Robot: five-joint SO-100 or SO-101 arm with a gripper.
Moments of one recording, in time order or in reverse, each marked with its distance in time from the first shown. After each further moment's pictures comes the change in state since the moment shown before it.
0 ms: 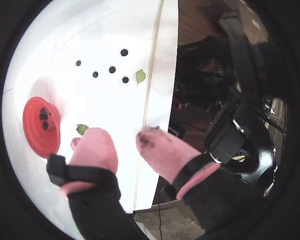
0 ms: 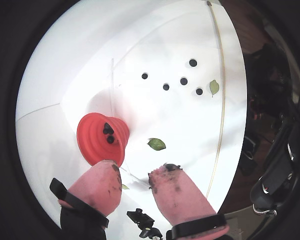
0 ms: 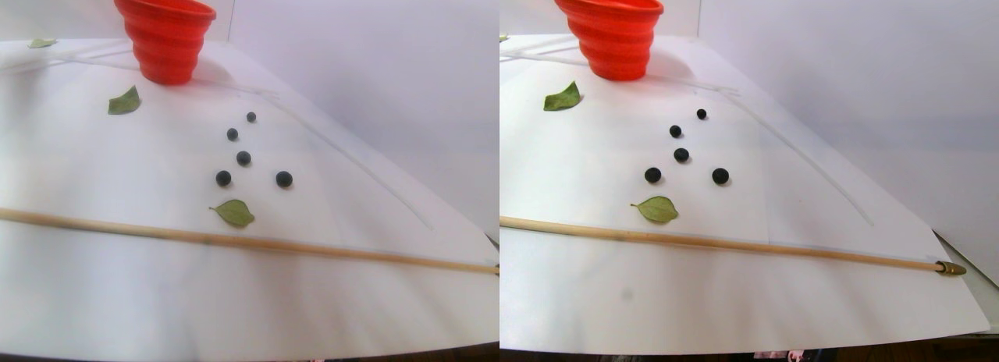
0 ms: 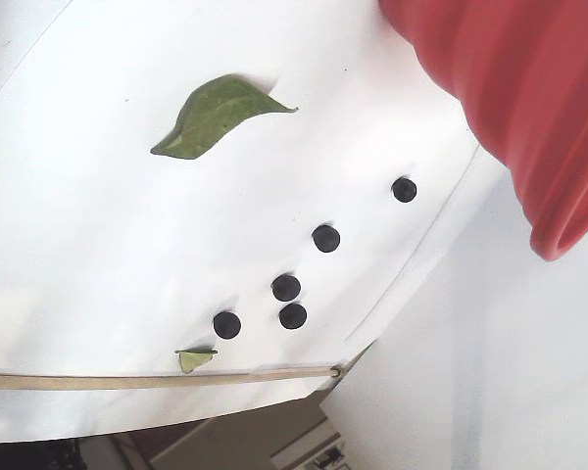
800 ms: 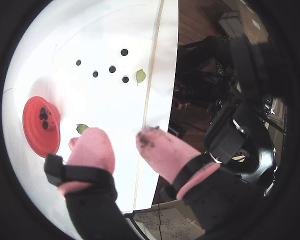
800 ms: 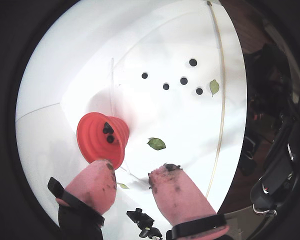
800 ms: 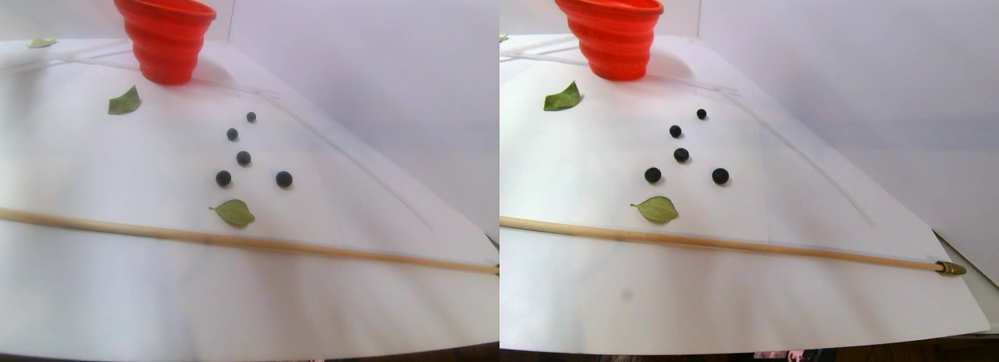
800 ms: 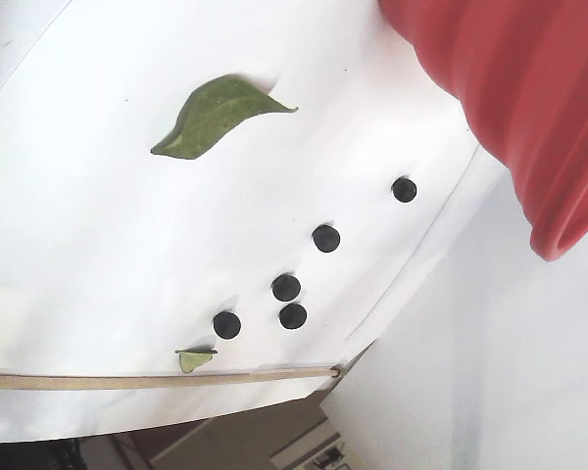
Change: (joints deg) arm -0.5 0.0 0.0 0.0 0.0
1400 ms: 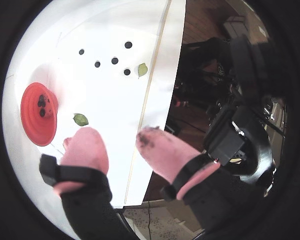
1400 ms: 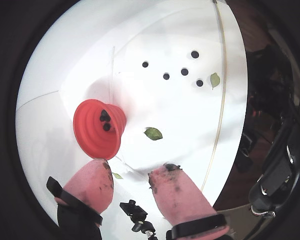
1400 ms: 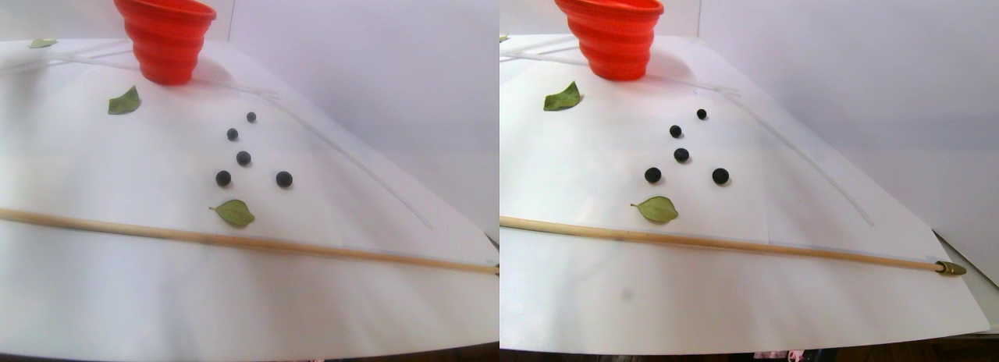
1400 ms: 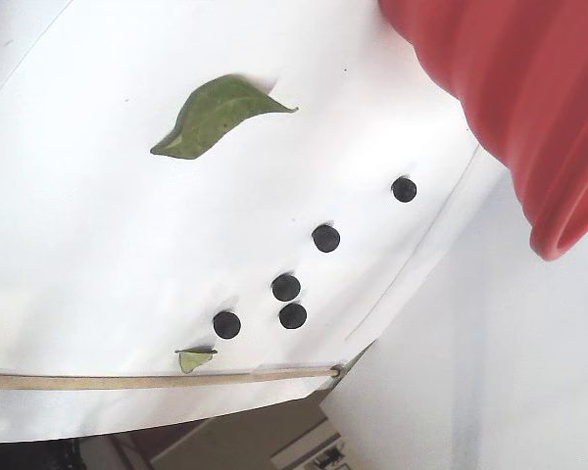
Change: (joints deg) arm -4.3 0.0 0.0 -2.2 -2.0
